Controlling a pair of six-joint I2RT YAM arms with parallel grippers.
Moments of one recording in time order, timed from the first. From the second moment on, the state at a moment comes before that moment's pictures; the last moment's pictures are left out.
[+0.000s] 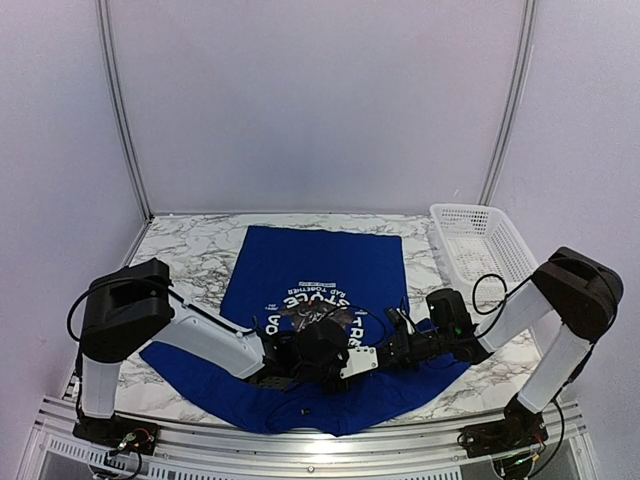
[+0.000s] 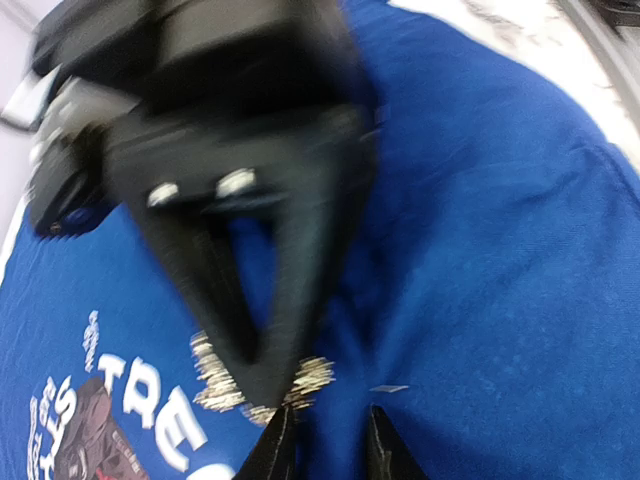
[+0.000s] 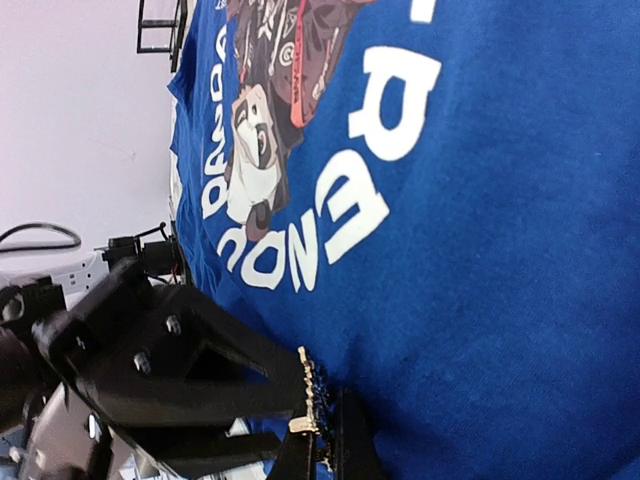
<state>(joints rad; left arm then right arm) -1.25 2.09 1.13 0.31 -0.09 0.43 0.58 1.67 0.38 0.61 -0.82 0.90</state>
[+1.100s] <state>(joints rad) -1.06 2.00 1.08 0.38 0.31 -0.15 0.59 1.64 0.38 0.53 -0.89 0.83</state>
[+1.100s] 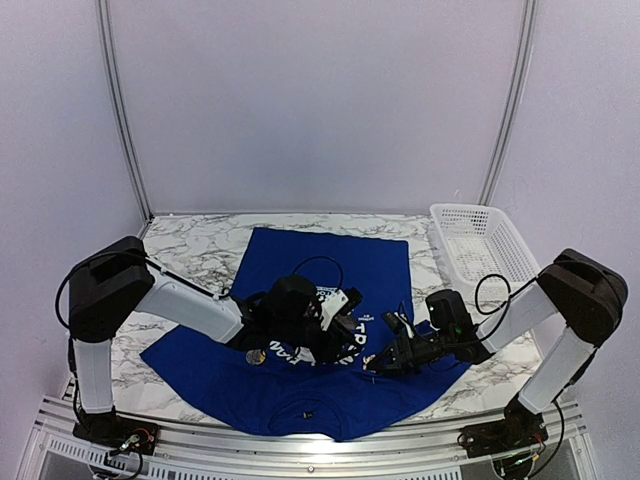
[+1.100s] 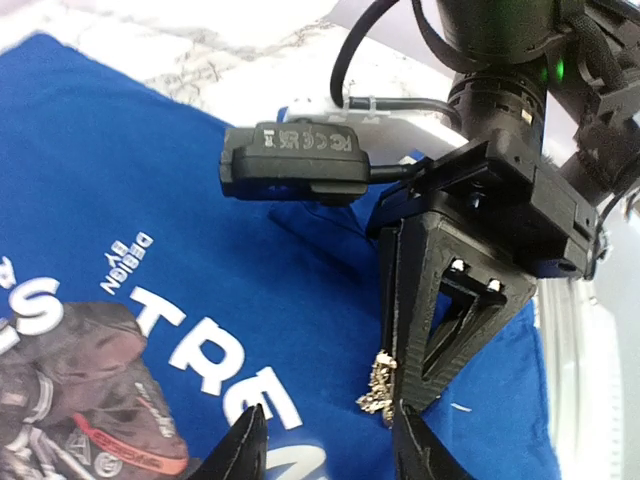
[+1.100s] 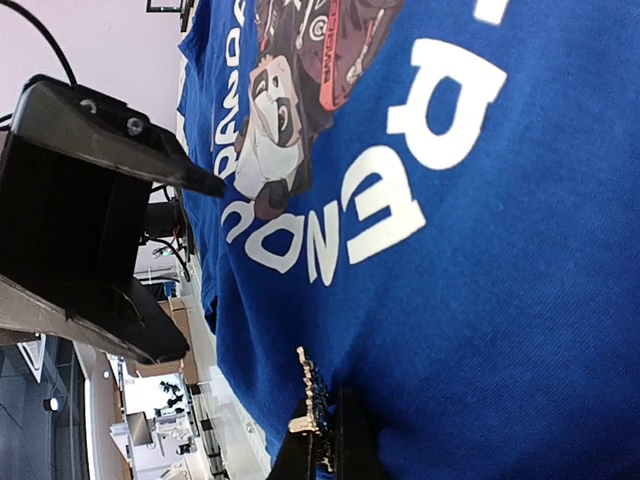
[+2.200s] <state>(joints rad) -1.05 2.18 1.15 0.48 0.59 -0.38 0.59 1.70 0.38 0.54 -0.96 0.78</state>
